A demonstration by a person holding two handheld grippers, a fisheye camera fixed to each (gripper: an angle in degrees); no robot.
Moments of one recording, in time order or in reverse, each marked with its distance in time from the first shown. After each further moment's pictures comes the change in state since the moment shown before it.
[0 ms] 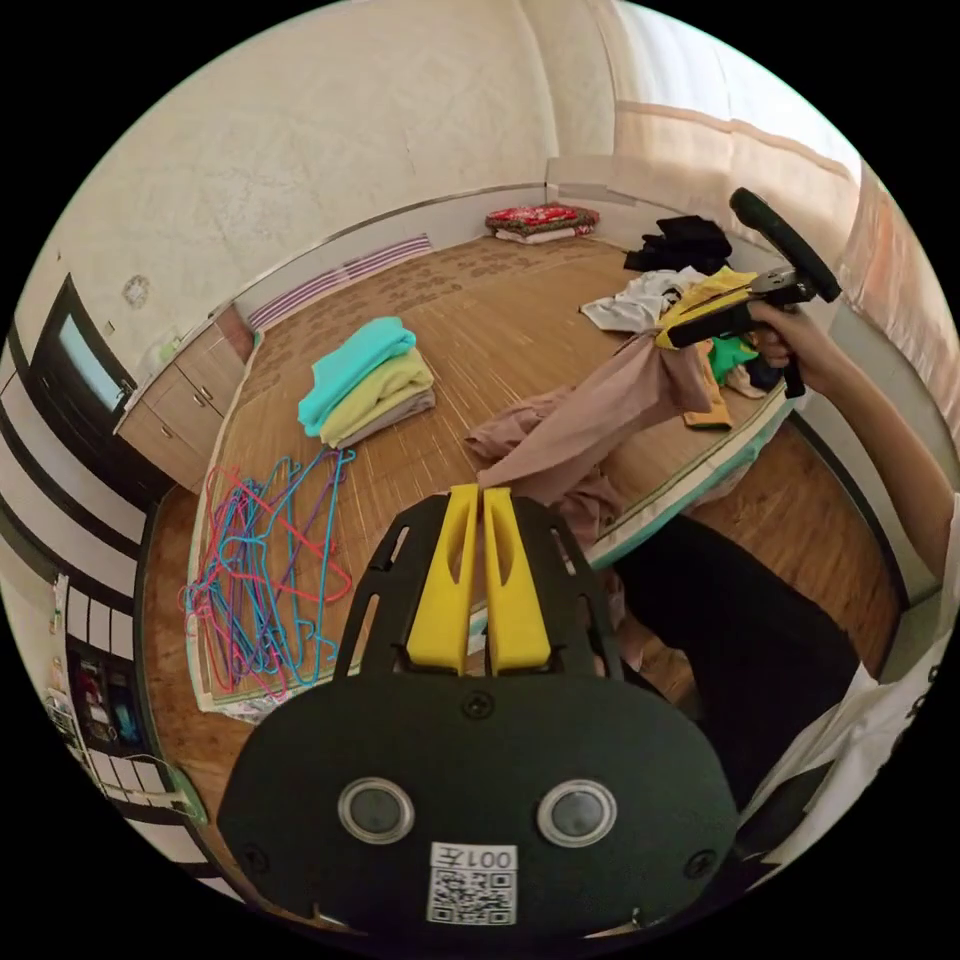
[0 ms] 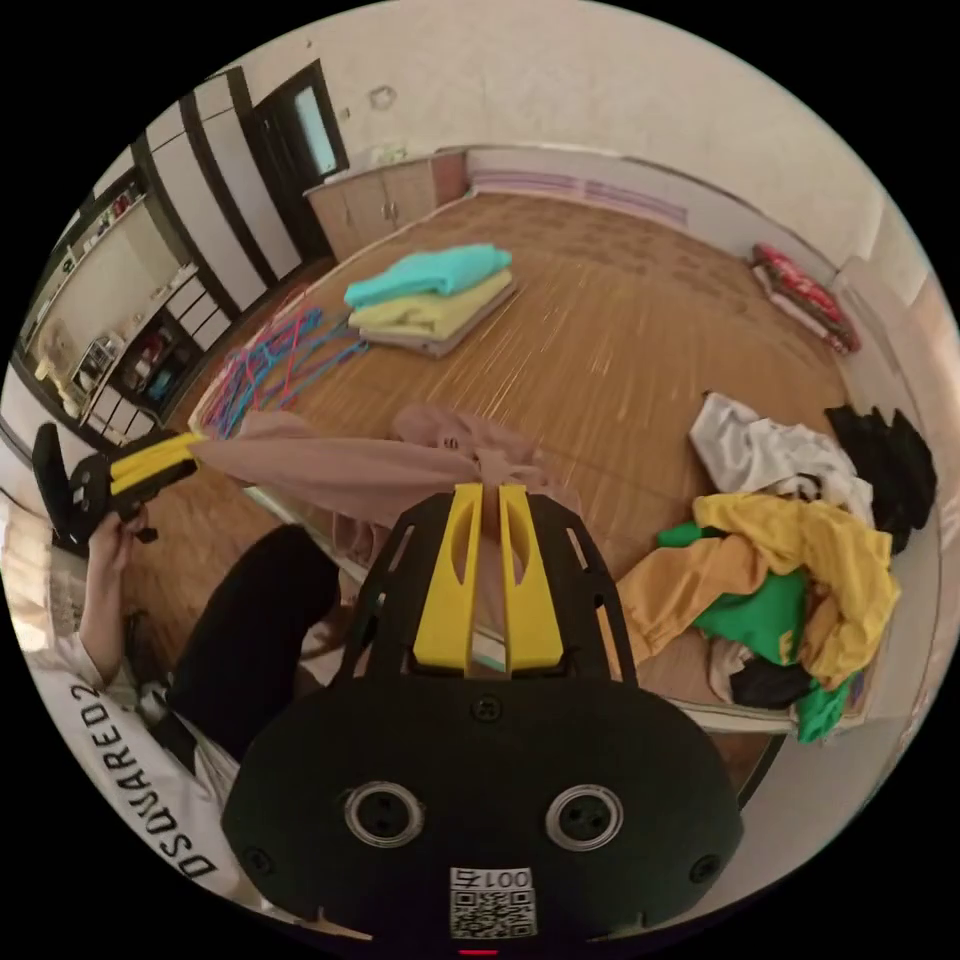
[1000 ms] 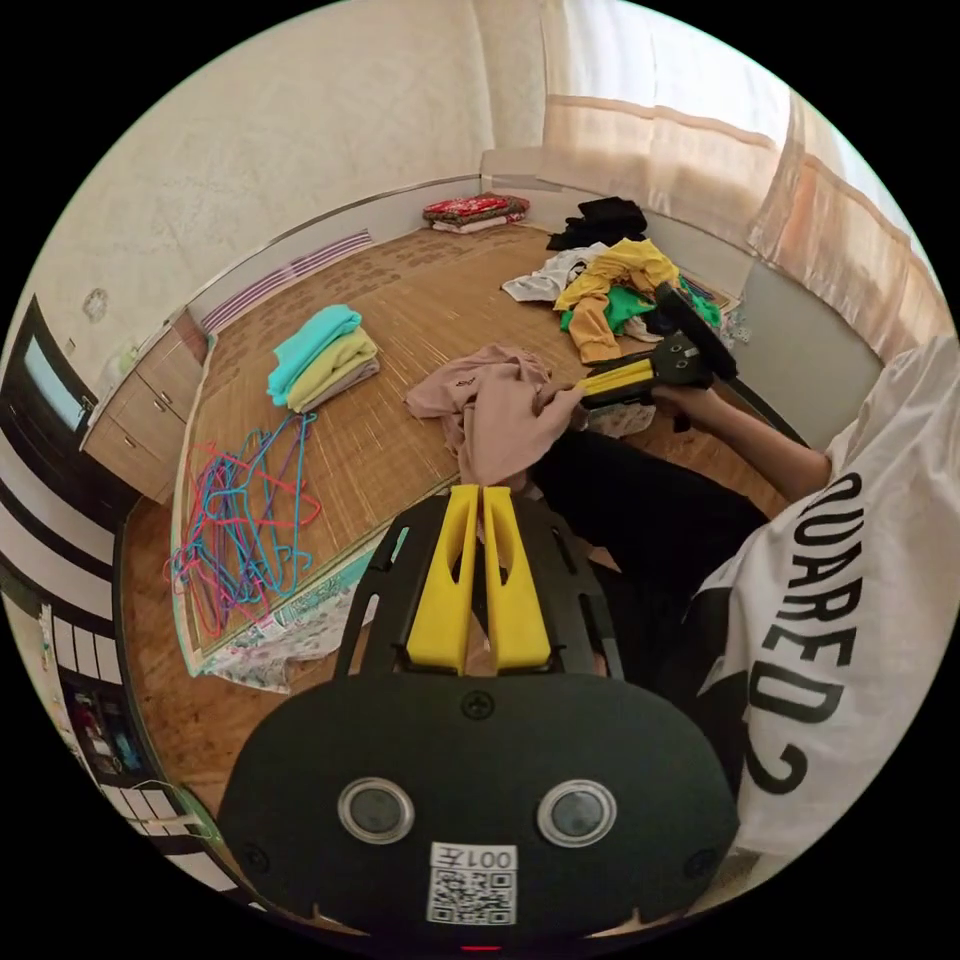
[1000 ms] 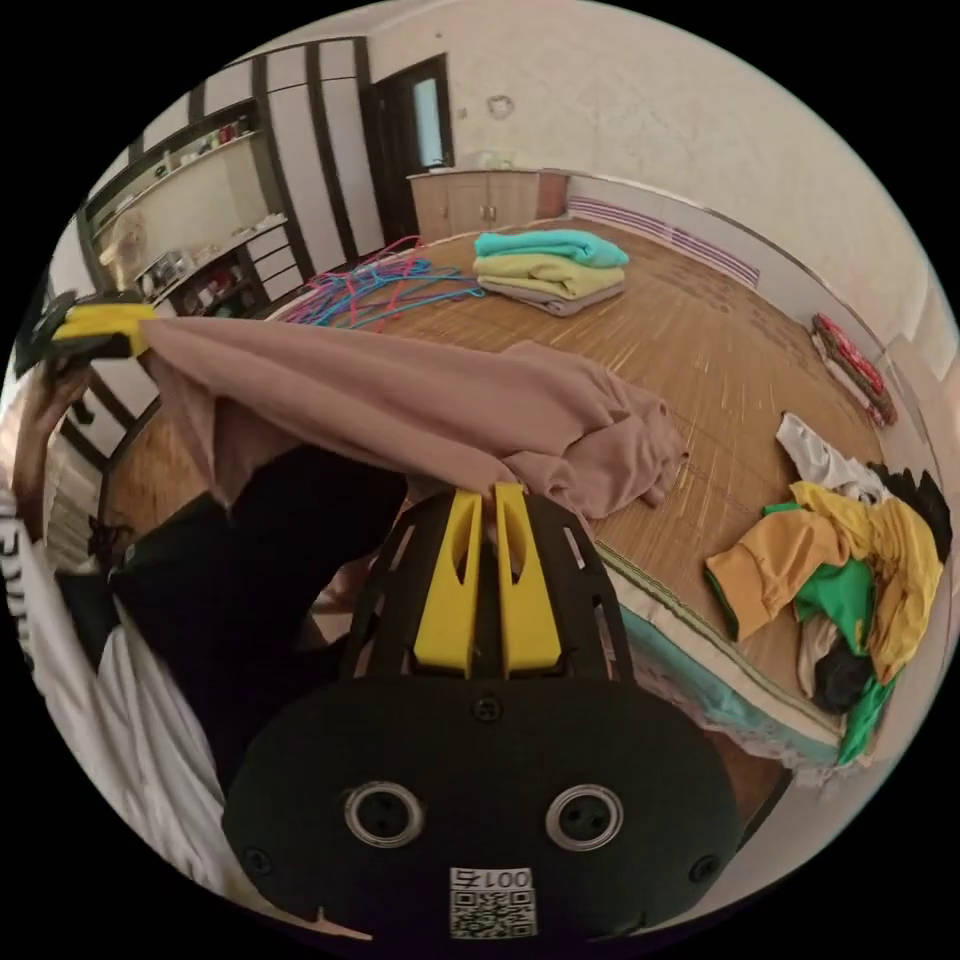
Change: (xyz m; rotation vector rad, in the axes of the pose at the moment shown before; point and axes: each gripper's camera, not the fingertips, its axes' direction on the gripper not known) left arm -0.015 0.049 -0.091 -0.001 0.144 0.116; right arm -0.088 0.064 0.073 0.159 0.000 -0.275
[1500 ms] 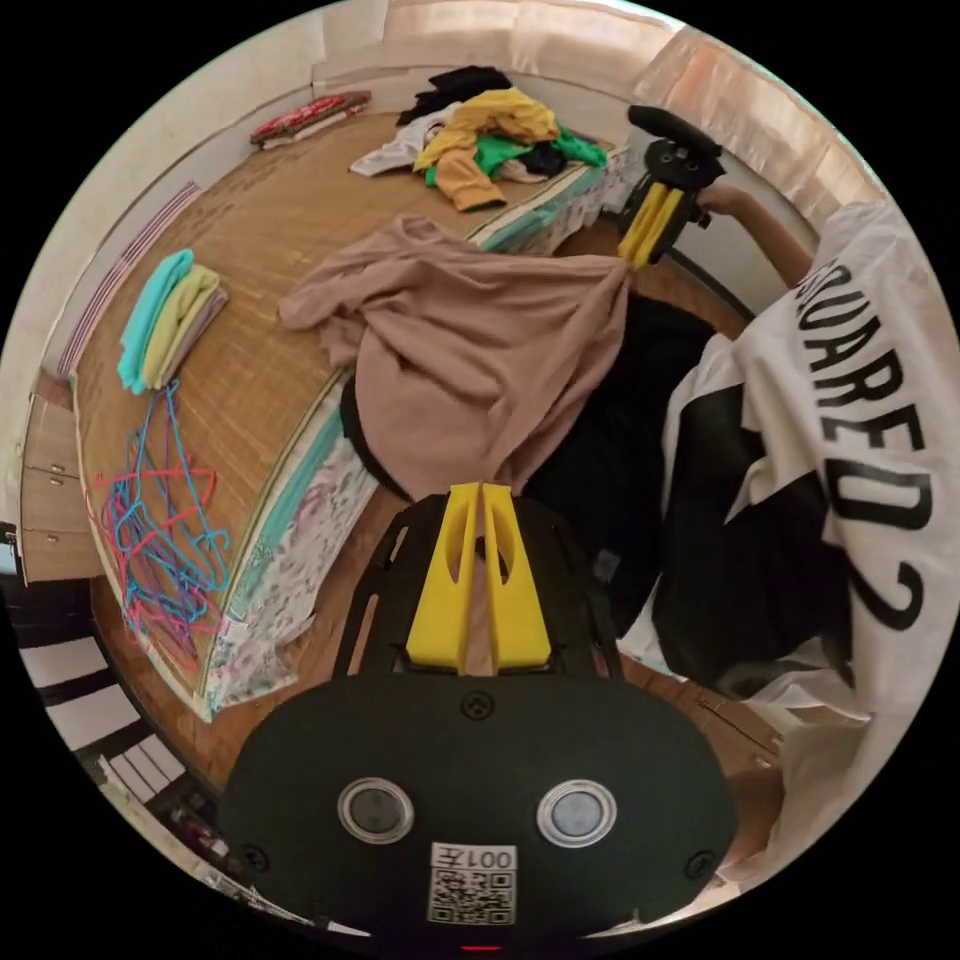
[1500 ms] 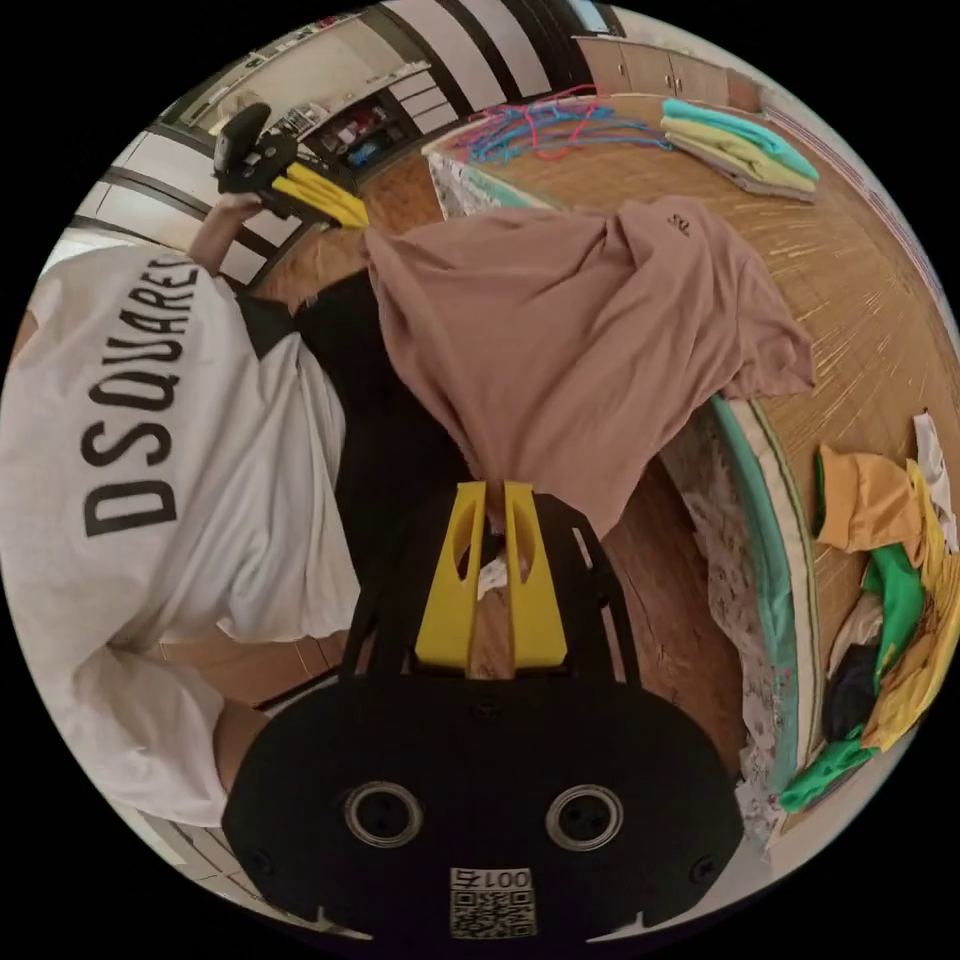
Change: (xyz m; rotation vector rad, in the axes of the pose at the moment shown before) left arm -0.030 -0.011 0.081 -0.379 0.188 0.281; right arm 0.017 0.051 -0.006 -0.518 -0.431 -0.180
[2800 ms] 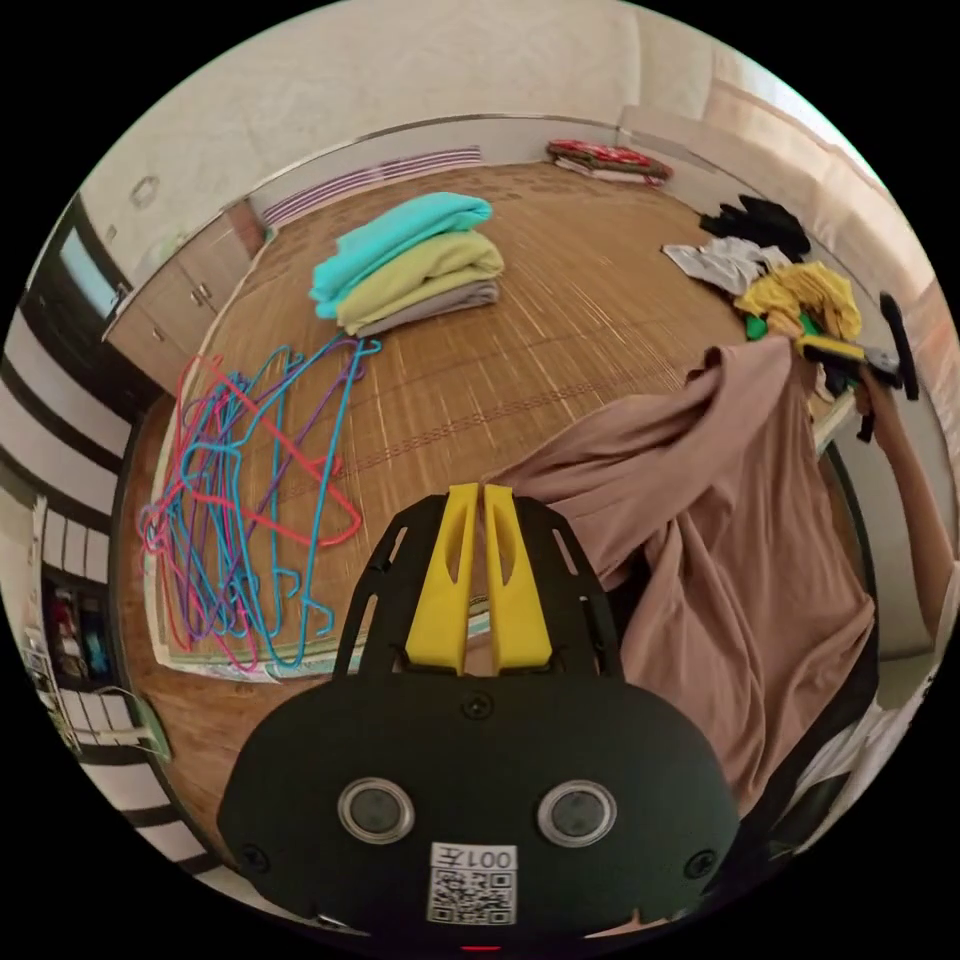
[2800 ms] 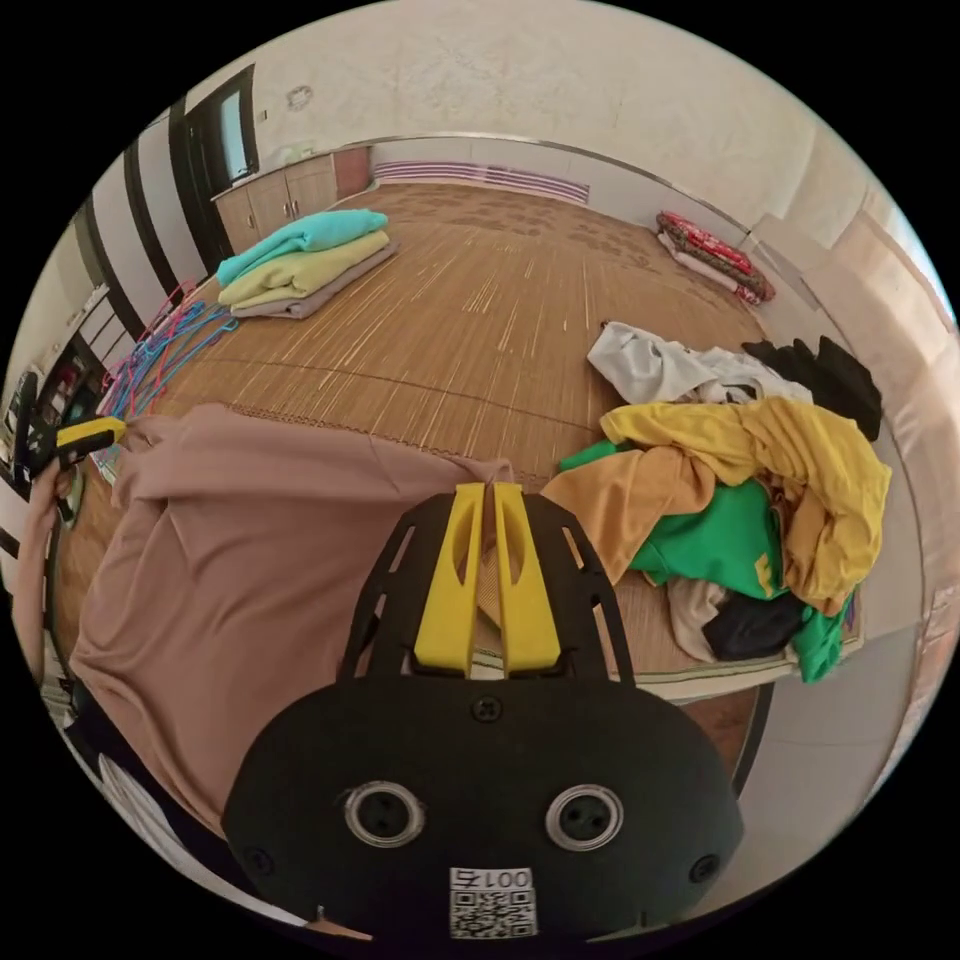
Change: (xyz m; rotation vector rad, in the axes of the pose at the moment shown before) left arm -0.321 -0.162 0.023 0.260 -0.155 -0.649; right arm 0.223 -0.093 -0.057 0.473 0.524 0.698
